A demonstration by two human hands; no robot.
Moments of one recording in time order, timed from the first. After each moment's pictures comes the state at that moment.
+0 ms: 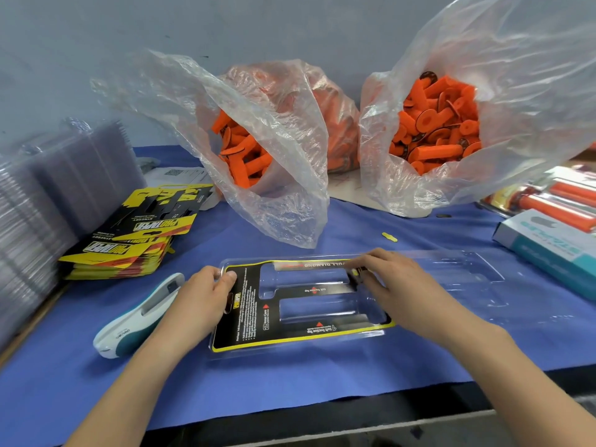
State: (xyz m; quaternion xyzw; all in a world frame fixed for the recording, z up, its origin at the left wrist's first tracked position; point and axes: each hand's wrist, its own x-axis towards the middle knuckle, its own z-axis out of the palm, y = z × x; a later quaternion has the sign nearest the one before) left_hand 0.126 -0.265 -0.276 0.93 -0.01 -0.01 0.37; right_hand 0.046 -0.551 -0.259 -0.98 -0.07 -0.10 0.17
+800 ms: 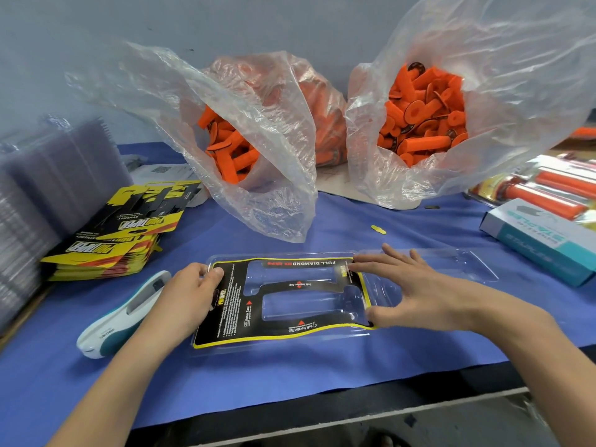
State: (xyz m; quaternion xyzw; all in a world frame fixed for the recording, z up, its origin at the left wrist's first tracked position) left_hand 0.126 -0.268 -0.274 0.93 -0.01 0.00 0.37; right_hand 0.021 -0.586 -0.245 -0.96 -0.08 0.11 0.24
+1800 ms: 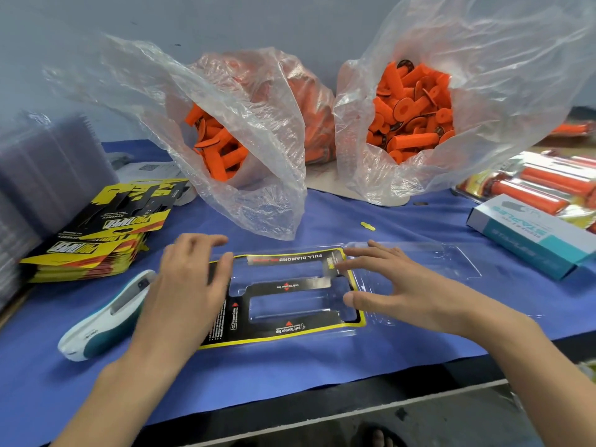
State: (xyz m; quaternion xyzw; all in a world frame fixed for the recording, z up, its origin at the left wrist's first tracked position) left_hand 0.086 -0.289 -0.249 0.92 -0.18 0.21 0.26; right_hand 0.009 -0.578 -0.240 -0.95 -0.07 0.04 0.30
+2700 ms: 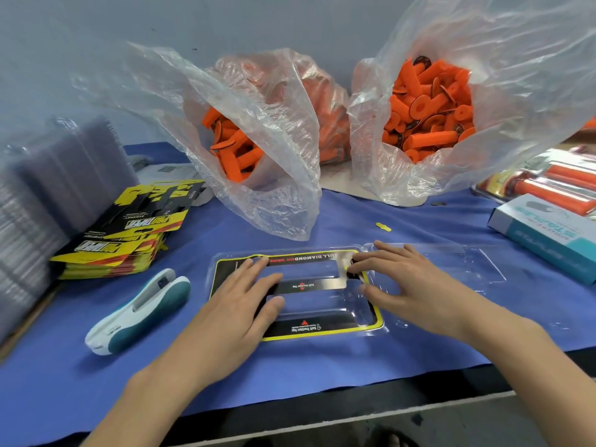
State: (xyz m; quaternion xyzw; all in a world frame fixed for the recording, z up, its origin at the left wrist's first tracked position) left_hand 0.083 -0.288 -0.281 0.93 -0.32 0.01 0.19; right_hand 0.024 -0.574 -0.256 -0.97 -0.09 -0.04 0.21
